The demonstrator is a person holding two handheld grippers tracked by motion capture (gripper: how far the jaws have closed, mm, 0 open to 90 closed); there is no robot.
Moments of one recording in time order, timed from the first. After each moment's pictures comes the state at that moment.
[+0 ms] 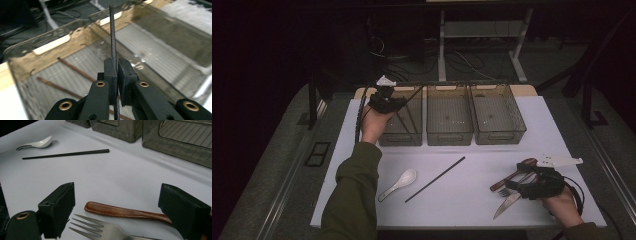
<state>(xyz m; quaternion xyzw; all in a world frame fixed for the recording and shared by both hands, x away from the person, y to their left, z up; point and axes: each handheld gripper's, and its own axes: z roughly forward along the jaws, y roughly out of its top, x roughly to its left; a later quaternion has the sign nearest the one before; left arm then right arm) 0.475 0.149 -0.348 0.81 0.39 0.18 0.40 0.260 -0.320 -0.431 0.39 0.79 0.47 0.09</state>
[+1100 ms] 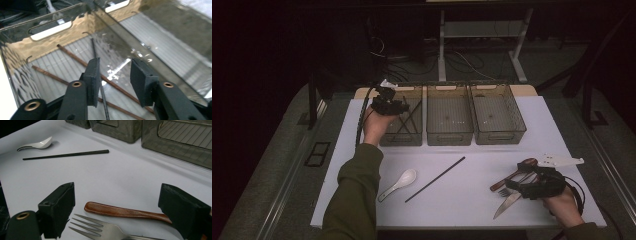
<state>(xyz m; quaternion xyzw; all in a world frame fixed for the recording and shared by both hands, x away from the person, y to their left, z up) 0.478 0.145 -0.361 0.81 0.41 0.16 0.39 0.259 -0.322 -0.430 0.40 0.78 0.47 0.09</state>
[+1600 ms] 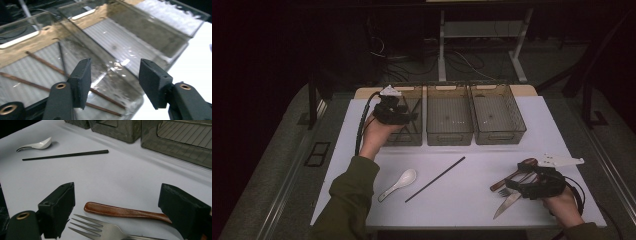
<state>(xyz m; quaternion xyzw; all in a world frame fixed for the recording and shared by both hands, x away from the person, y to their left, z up) 0.432 0.129 -0.349 0.82 0.36 0.12 0.44 0.260 -0.322 -0.430 0.40 0.78 0.47 0.09</state>
